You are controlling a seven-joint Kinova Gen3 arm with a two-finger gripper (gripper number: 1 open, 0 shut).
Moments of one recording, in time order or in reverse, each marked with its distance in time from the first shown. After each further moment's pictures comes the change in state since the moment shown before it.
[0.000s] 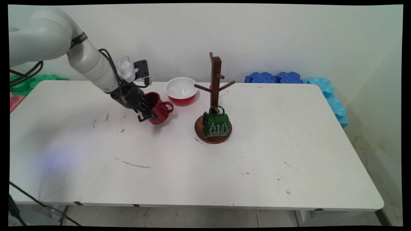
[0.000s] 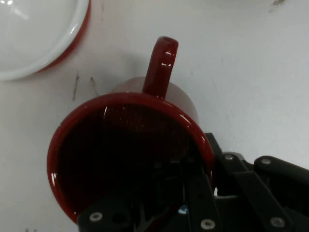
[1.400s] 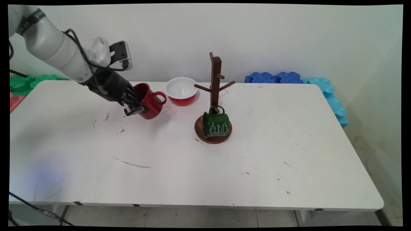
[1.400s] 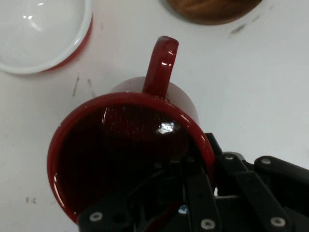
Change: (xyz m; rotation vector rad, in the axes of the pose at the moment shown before) arm -0.010 0.024 -0.077 0.011 0.074 -0.068
